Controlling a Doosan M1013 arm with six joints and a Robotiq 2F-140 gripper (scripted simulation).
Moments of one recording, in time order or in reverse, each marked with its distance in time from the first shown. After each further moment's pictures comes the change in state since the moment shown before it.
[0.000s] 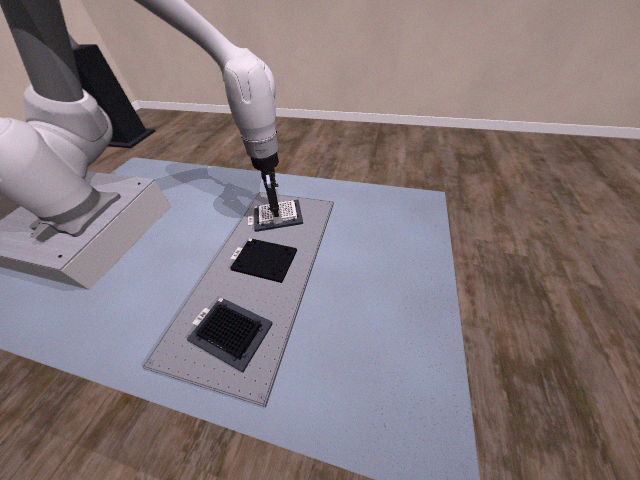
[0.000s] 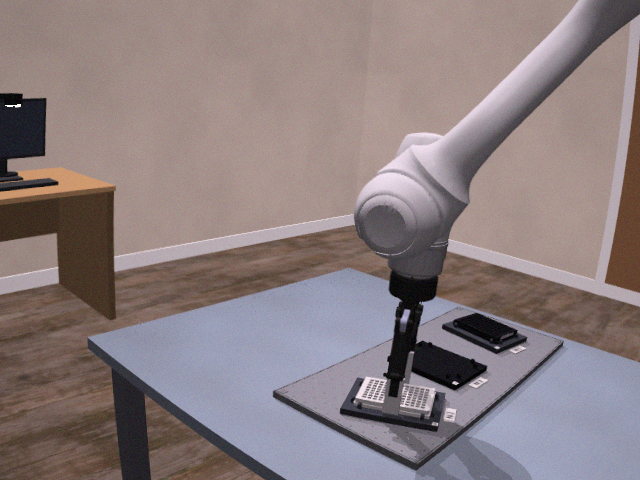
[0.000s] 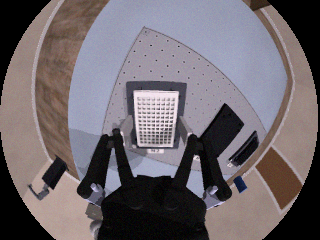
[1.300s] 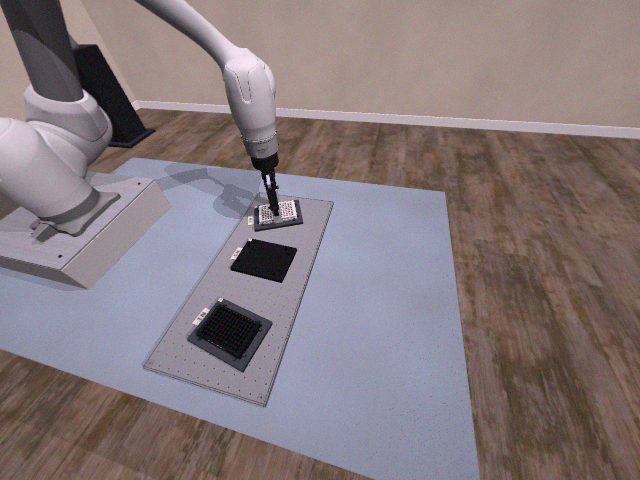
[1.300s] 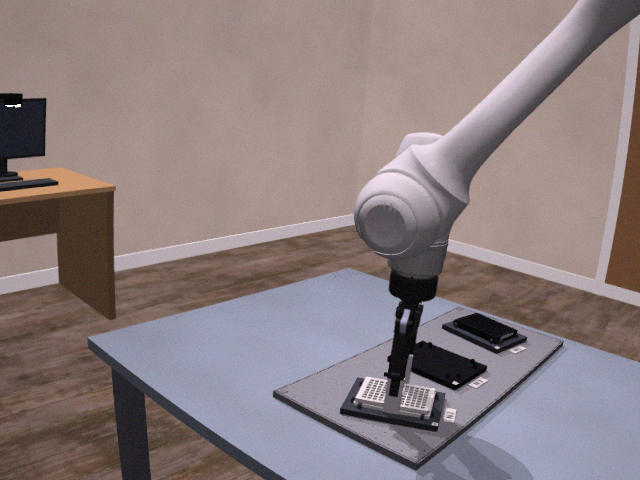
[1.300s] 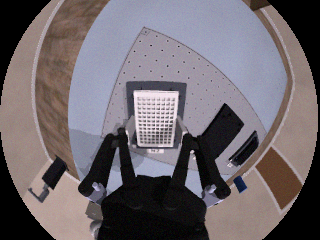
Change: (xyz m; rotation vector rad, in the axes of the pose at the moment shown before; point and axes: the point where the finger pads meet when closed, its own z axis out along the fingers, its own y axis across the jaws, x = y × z) arm 0.000 0.000 0.000 0.000 0.000 0.000
